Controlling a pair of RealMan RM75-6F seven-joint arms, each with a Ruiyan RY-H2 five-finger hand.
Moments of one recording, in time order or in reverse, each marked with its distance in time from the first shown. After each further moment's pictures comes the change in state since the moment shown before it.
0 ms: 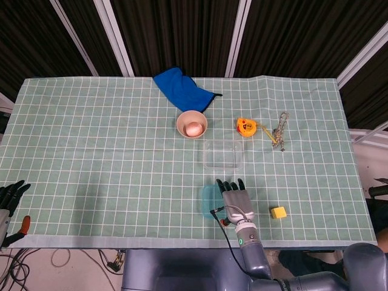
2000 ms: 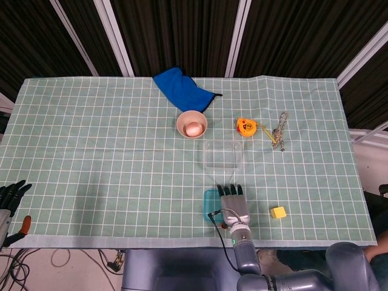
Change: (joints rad) left arm -0.002 -0.002 0.002 0.010 0.012 0.005 0.004; right arm 0.029 -0.129 -0.013 0.171 0.139 -0.029 -0.045
